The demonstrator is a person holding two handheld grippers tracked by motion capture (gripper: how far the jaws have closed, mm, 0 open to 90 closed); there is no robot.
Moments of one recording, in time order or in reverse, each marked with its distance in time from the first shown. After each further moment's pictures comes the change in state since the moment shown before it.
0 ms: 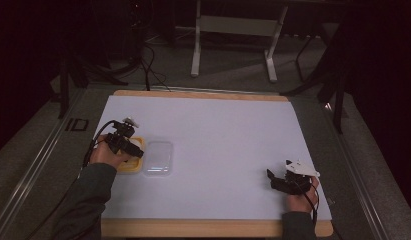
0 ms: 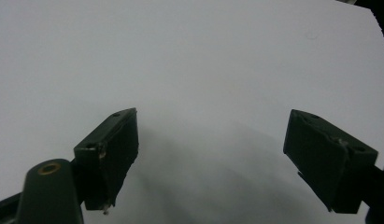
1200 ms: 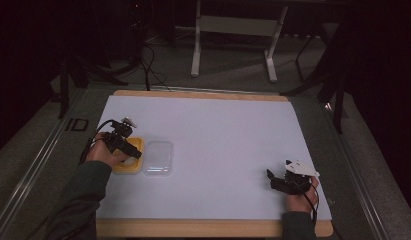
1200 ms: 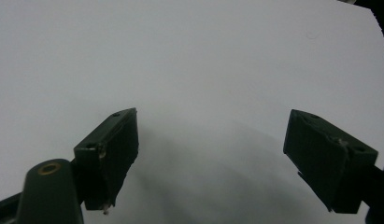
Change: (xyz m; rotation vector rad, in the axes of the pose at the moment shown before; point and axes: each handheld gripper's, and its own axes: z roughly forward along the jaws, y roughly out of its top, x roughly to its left) left arm 0.008 0.000 -0.001 0.008 -0.011 0.041; right arm 0.001 0.000 0.000 0.004 -0.002 -0.003
